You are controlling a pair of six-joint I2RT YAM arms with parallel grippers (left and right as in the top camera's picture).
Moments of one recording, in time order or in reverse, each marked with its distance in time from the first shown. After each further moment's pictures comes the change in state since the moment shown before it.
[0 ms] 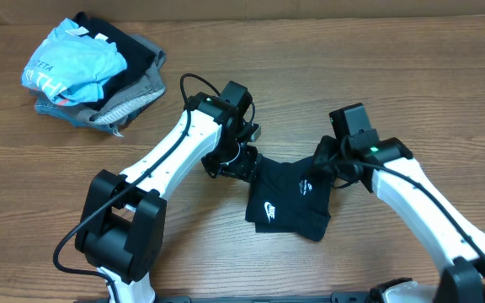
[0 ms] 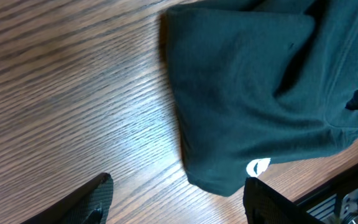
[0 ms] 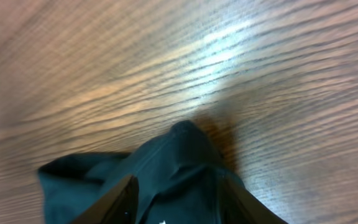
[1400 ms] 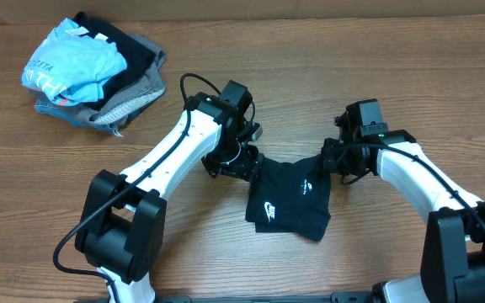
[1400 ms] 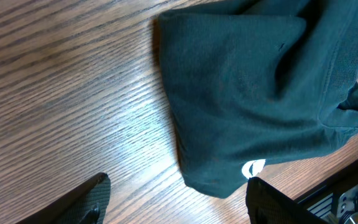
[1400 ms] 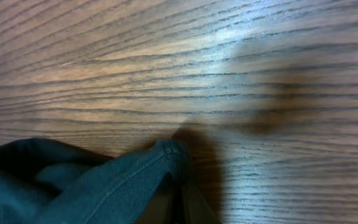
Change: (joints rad) left arm 0.000 0.000 0.000 0.010 0.014 0.007; right arm -0.156 0.168 -0.005 0.080 -0.235 -0.338
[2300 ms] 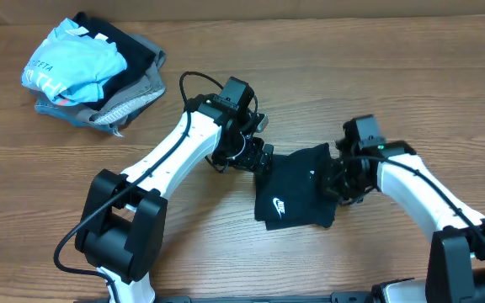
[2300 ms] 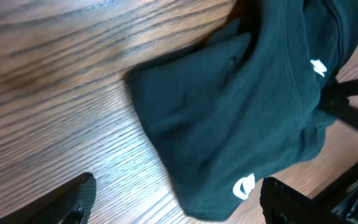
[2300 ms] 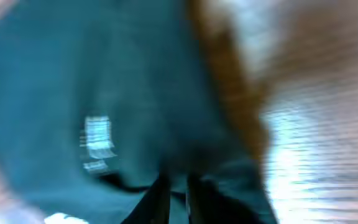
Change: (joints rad) left arm 0.000 0.000 -0.030 0.170 0.069 -0.062; right arm 0.032 -0.082 -0.102 -0.150 -0.071 0.183
